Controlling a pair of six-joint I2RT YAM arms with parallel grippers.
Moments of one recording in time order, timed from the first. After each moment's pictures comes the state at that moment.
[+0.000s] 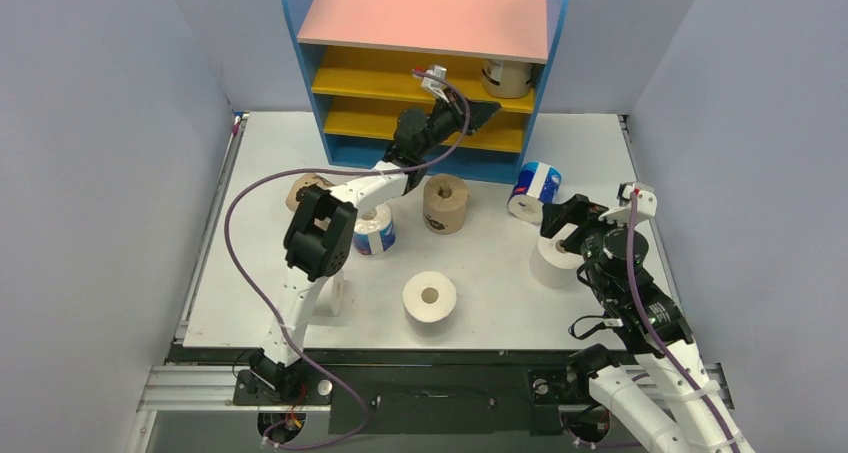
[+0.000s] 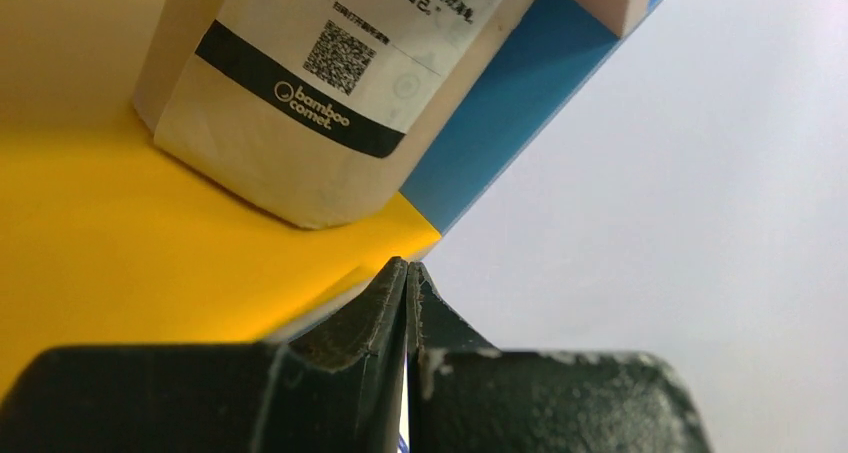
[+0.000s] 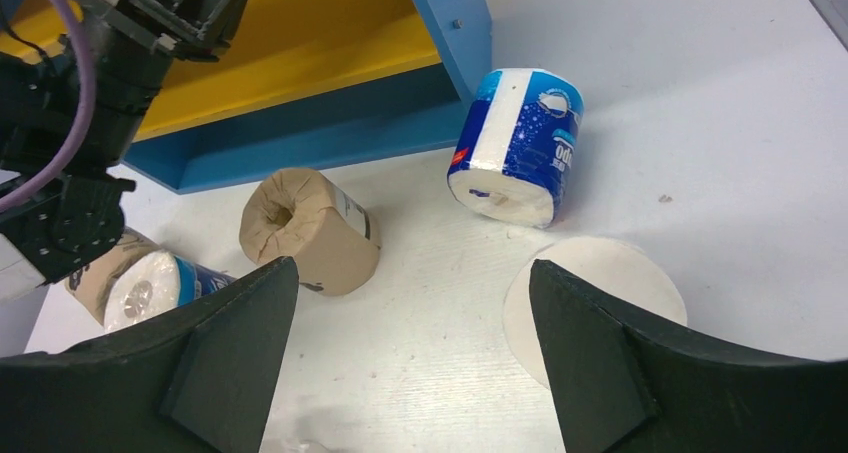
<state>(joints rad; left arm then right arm) -0.61 2.35 1.91 0.81 0.34 -0.85 0.41 0.57 0.78 -0.43 0.34 0.50</state>
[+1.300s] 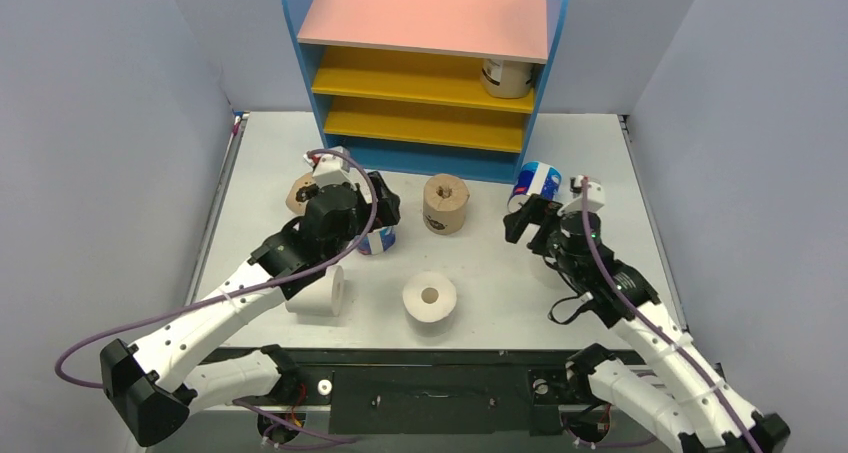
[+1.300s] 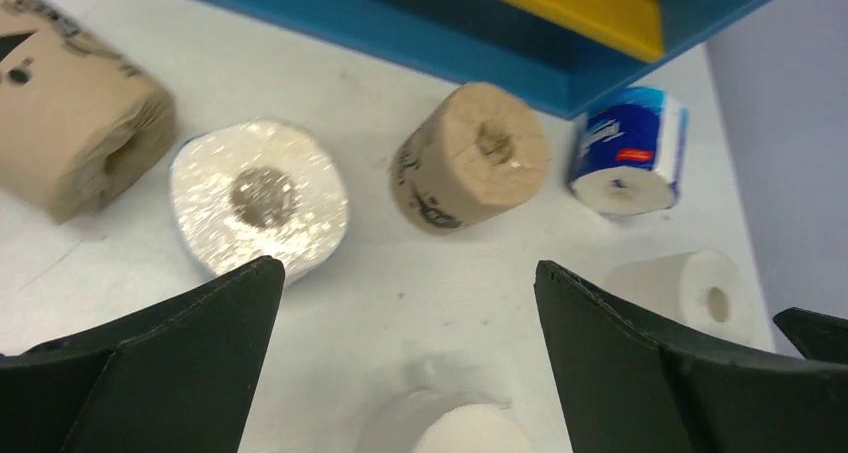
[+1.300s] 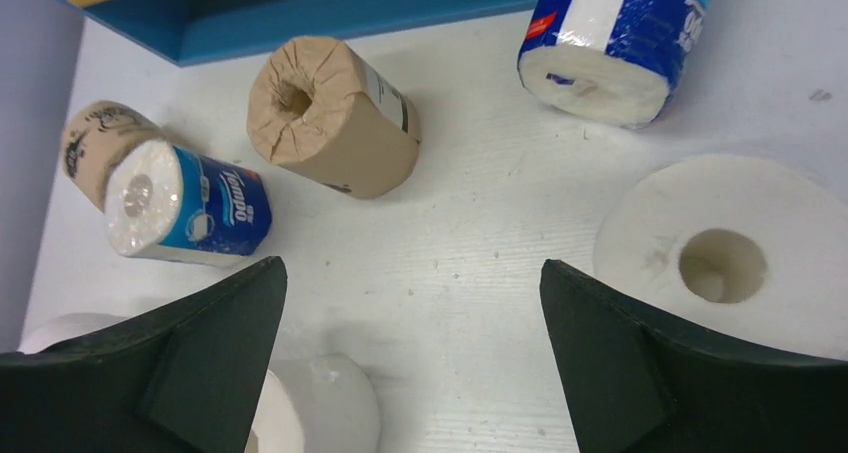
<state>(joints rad) -0.77 1.06 0.99 -0.30 -0.45 -0.67 0.48 0.74 0.74 -0.42 0.23 0.60</state>
